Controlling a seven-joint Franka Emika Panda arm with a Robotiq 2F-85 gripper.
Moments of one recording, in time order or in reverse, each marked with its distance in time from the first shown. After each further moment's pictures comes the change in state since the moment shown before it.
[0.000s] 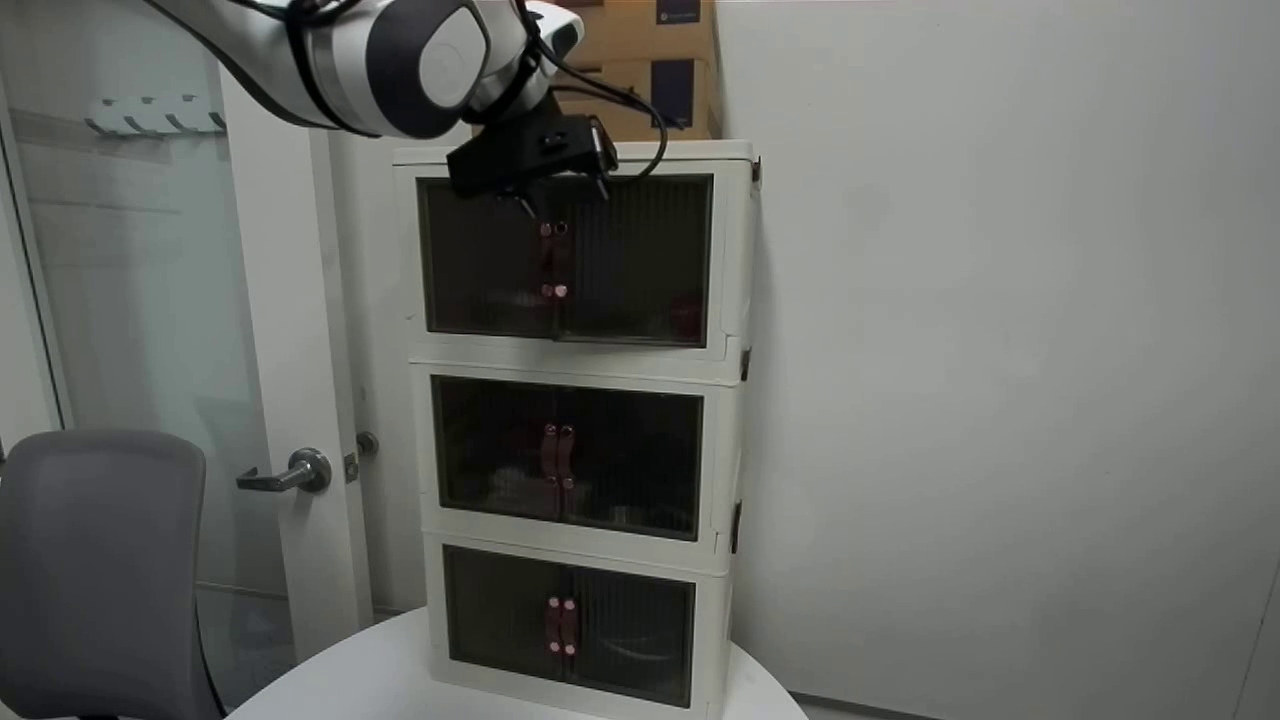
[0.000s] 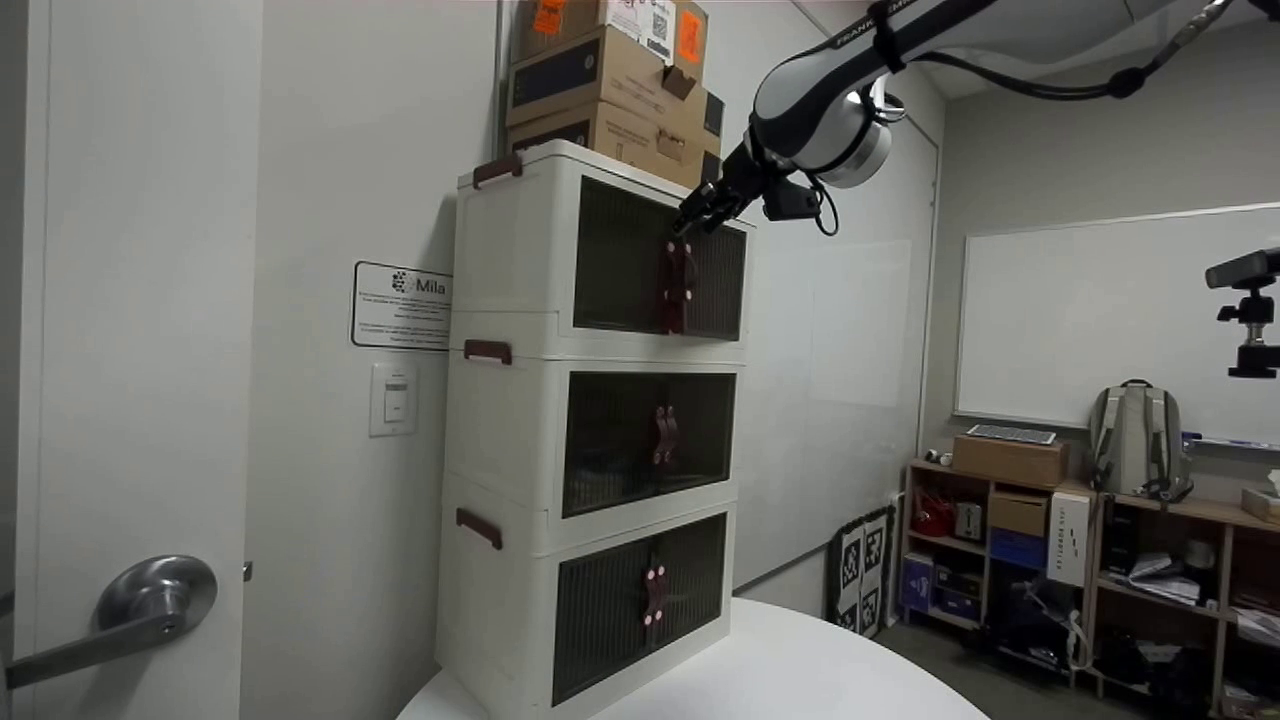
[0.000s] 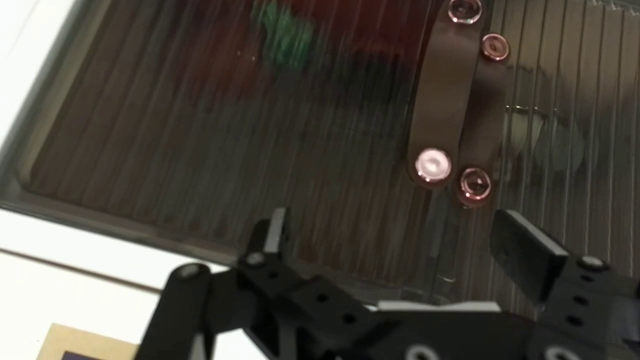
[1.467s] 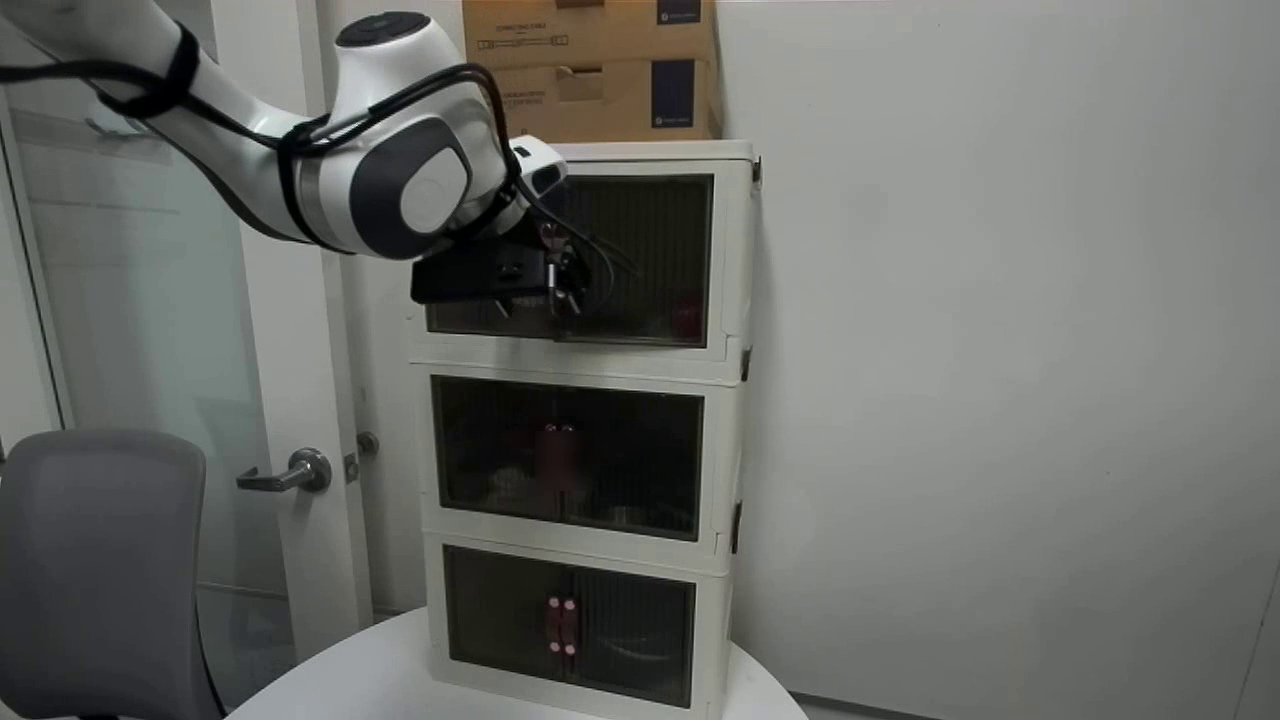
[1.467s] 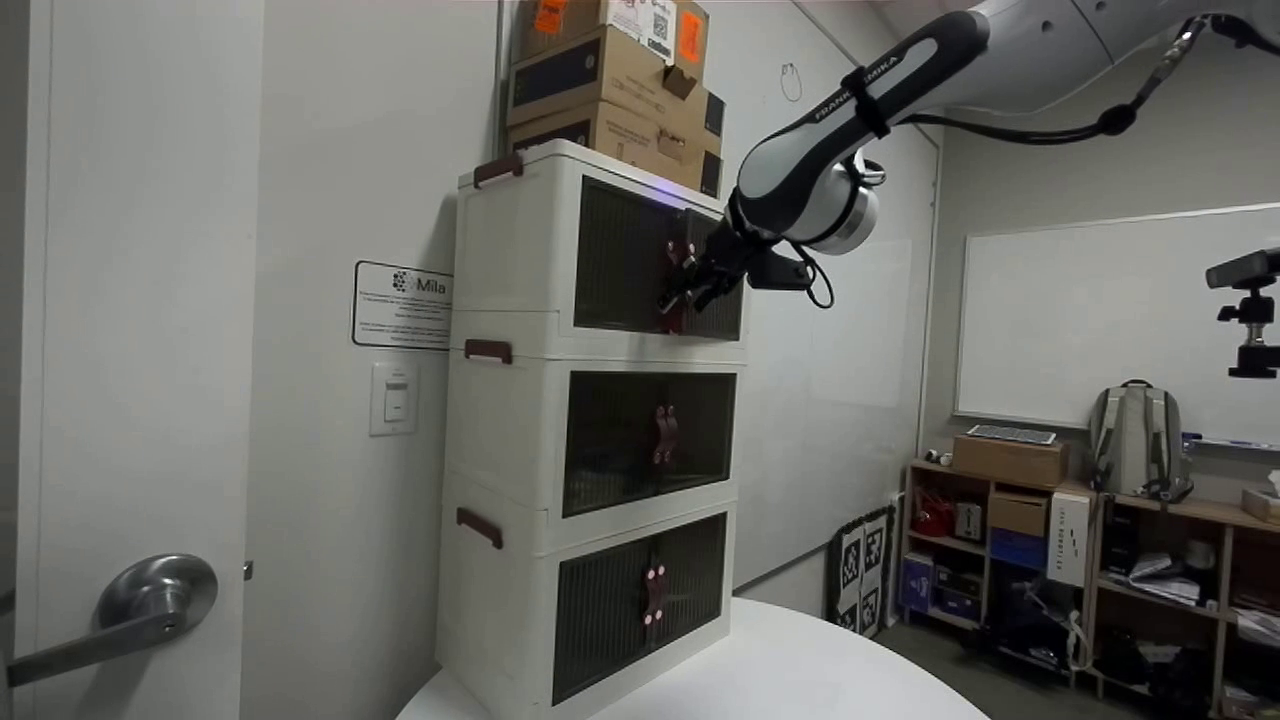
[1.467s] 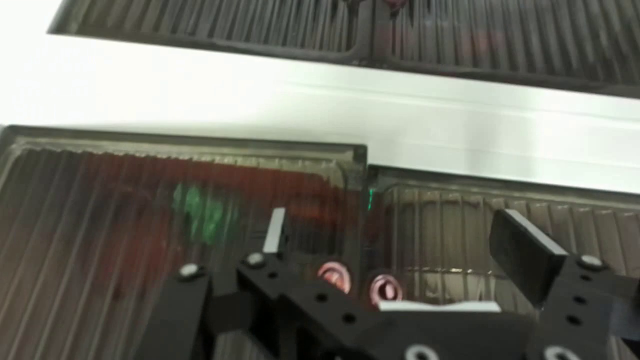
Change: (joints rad) arm 0.078 0.050 -0.044 -0.159 -0.011 0.046 0.179
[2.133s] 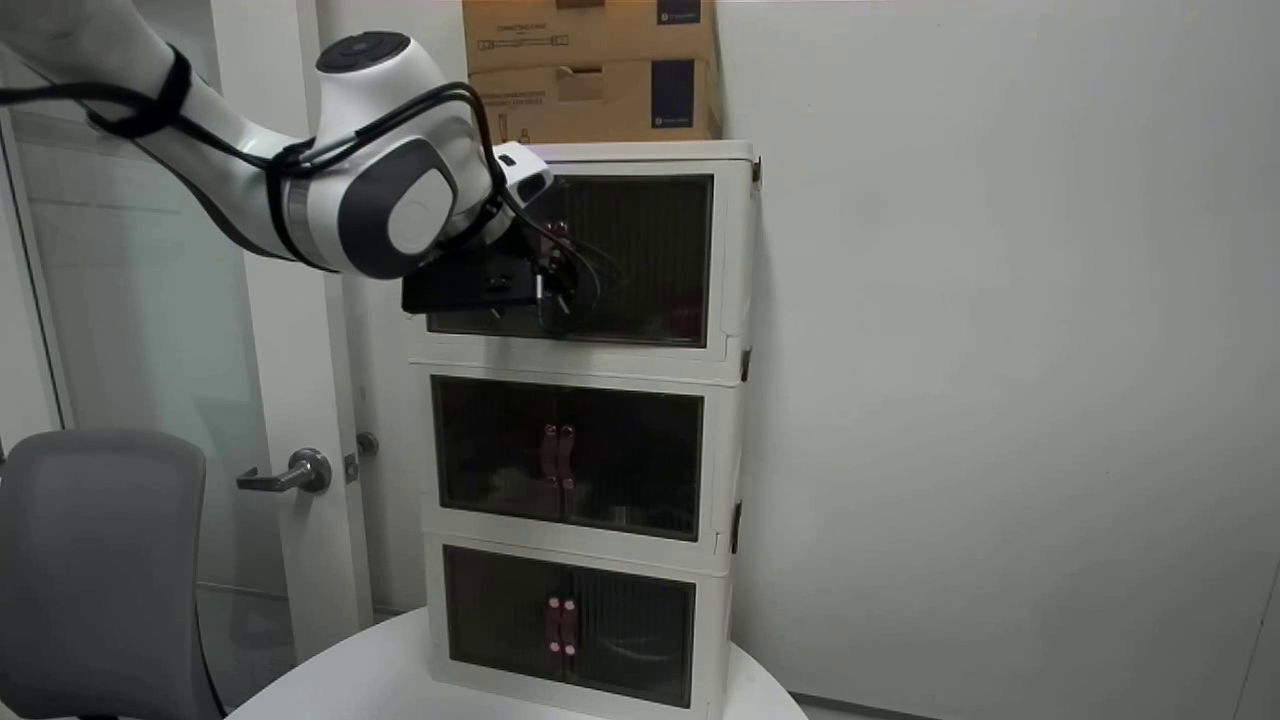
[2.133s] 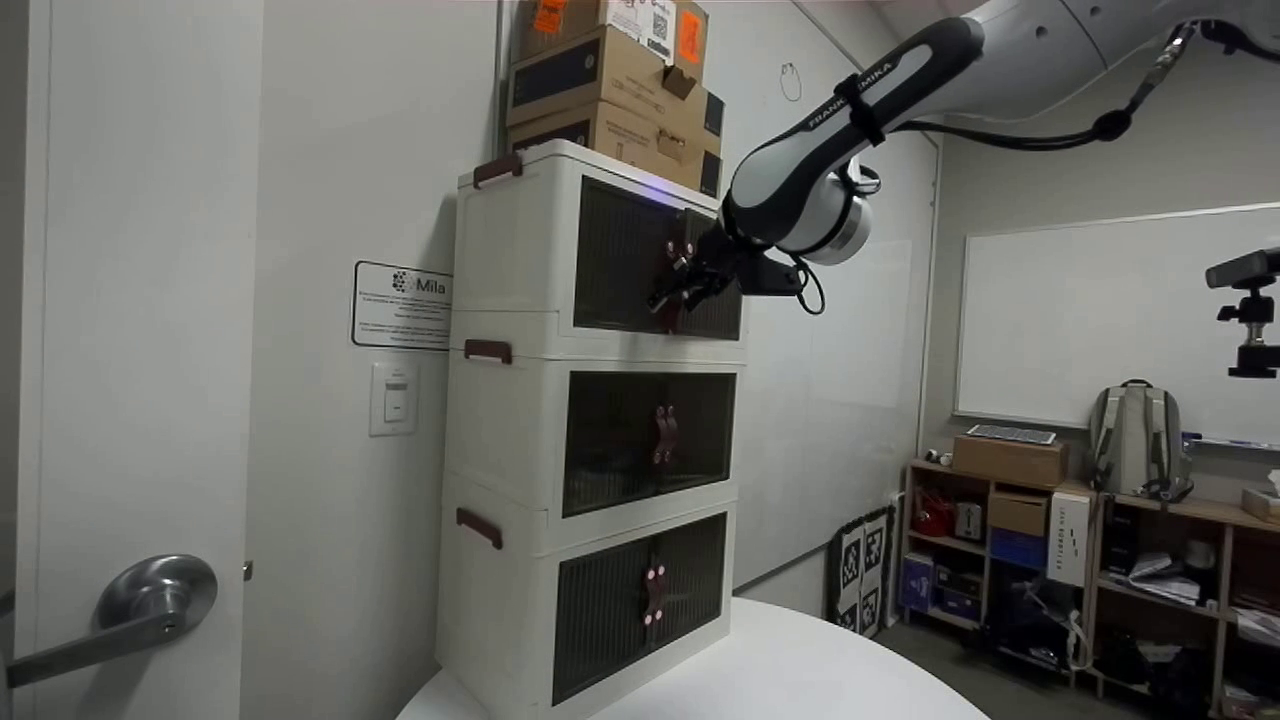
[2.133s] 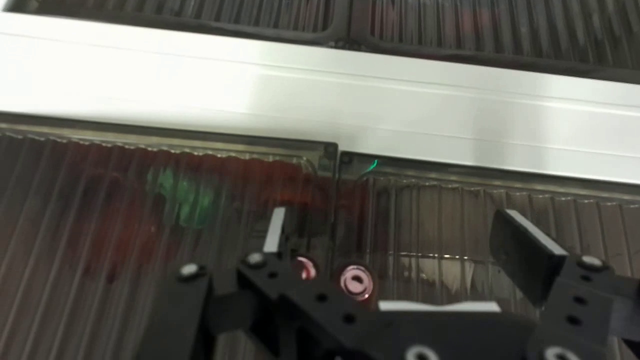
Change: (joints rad) arm 0.009 0.015 0.015 -0.016 0.000 0.098 0.004
